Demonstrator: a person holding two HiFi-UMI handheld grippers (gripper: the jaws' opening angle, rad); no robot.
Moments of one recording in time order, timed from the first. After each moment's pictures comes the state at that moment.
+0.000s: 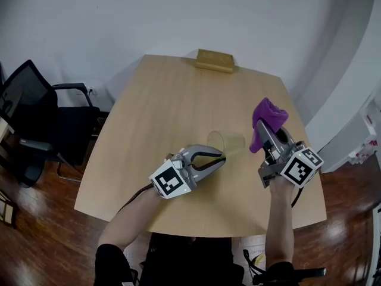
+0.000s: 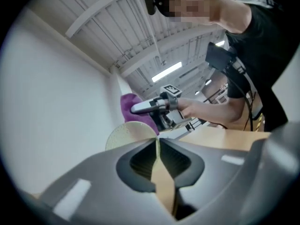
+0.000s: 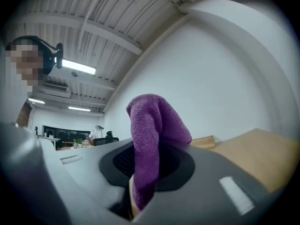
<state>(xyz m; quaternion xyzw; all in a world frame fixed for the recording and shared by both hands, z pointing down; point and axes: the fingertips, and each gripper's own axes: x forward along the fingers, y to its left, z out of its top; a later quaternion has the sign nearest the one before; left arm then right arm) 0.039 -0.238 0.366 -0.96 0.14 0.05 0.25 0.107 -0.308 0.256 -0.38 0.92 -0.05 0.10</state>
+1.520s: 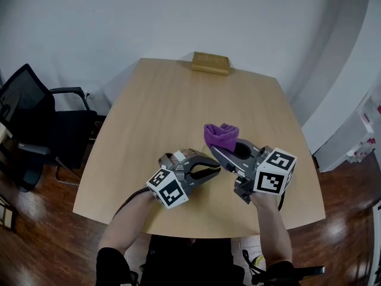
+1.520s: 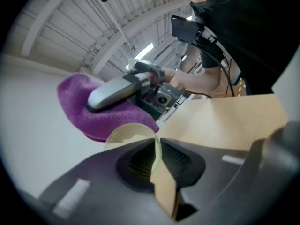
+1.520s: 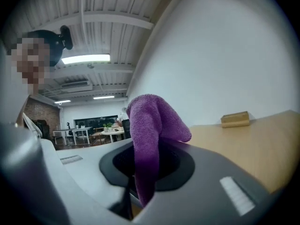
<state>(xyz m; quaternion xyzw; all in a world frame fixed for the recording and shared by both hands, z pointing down) 0.051 -0.227 0.410 -0.91 0.10 -0.10 0.39 -0.002 -0.258 0.300 -0.22 0.97 -0.10 -0.01</state>
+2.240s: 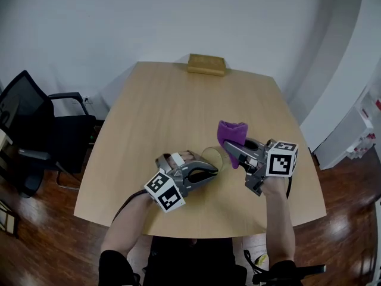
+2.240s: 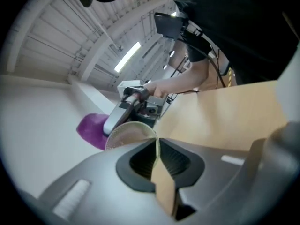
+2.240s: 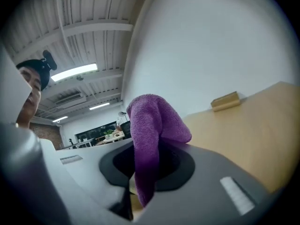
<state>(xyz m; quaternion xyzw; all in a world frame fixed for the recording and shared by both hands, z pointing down) 0.050 -0.215 0.419 -0.88 0.07 -0.13 0.44 0.047 -0.294 0.328 -0.22 0.95 -0.20 0.00</state>
